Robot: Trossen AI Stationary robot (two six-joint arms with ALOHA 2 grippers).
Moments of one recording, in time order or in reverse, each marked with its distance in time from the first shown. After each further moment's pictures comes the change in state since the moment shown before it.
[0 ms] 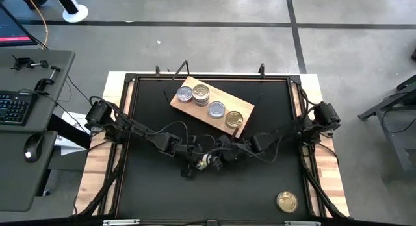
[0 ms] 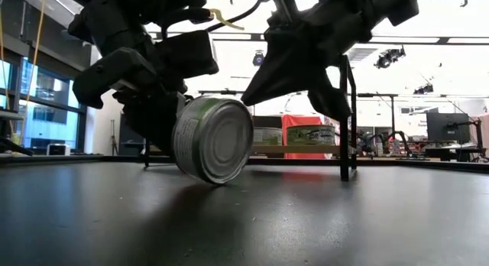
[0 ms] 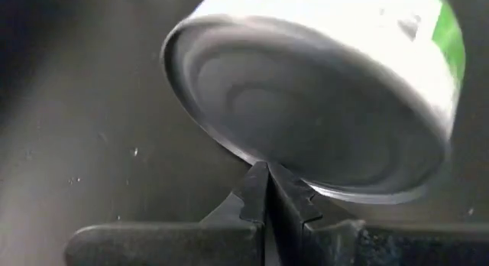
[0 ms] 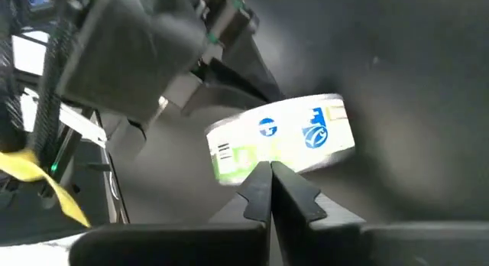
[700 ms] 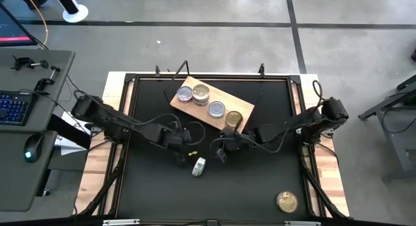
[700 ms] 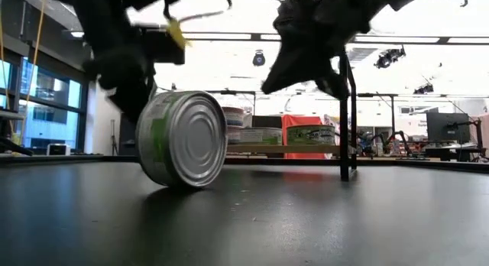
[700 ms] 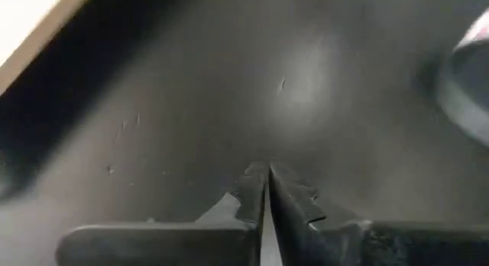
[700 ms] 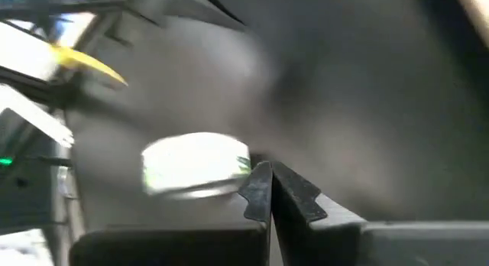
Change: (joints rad) left arm 0.045 -0.206 0.000 -0.460 -0.202 -0.265; right arm -0.063 -0.119 -0.001 -0.182 0.019 -0.178
